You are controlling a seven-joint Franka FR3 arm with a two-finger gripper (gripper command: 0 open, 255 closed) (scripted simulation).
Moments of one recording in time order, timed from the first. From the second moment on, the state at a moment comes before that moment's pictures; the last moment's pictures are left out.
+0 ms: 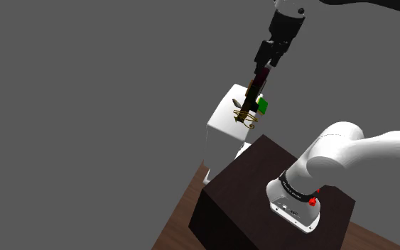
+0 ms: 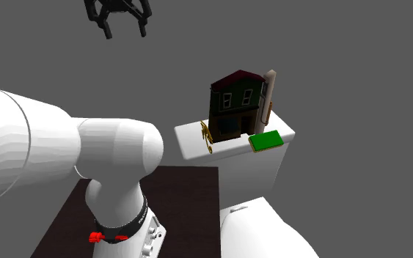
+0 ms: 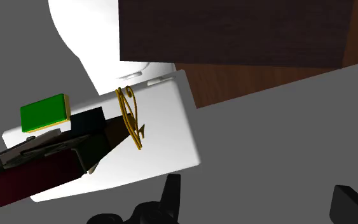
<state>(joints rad) 0.01 -0.80 0.05 -2.32 -0.03 1.54 0.04</state>
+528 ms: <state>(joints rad) 0.00 -0.83 -0.06 -2.51 -0.09 1.70 -0.10</state>
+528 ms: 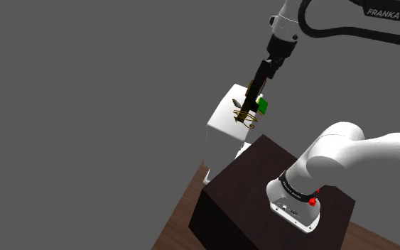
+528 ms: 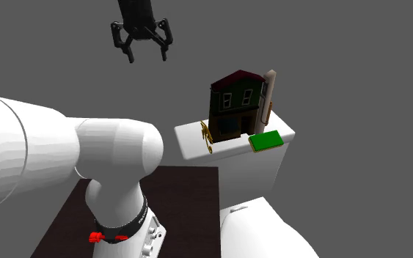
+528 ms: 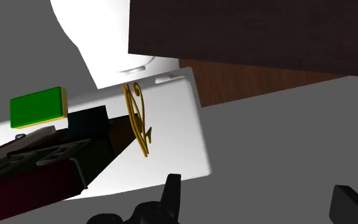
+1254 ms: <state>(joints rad) -0.05 -0.72 -0.28 -2.74 -0.22 2.07 -0.35</state>
